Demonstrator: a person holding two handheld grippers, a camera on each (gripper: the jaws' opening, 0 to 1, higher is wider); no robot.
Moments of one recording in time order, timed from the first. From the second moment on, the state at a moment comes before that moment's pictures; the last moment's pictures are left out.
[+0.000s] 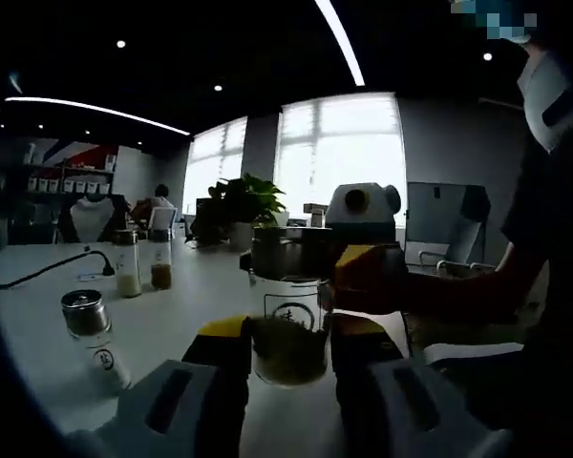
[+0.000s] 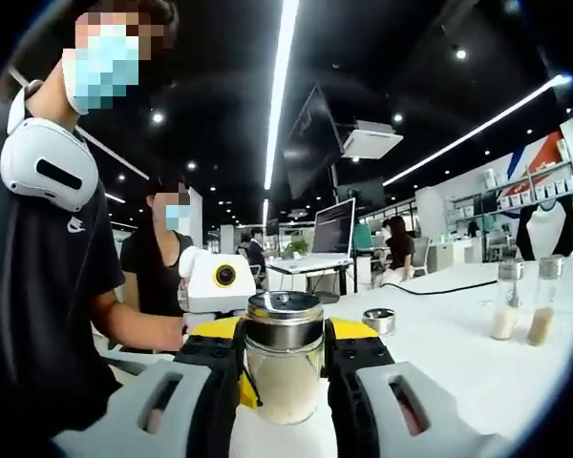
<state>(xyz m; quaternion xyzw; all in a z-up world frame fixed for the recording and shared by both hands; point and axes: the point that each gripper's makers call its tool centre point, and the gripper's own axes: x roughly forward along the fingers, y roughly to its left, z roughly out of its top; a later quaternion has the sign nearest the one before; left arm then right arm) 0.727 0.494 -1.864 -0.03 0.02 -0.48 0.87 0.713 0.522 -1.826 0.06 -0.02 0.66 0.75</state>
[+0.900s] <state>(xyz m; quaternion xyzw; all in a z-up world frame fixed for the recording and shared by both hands) 0.754 0.516 -1.880 0.06 0.02 -0.34 0.94 0.746 0.533 -1.841 0.00 -0.02 0.57 0.82</state>
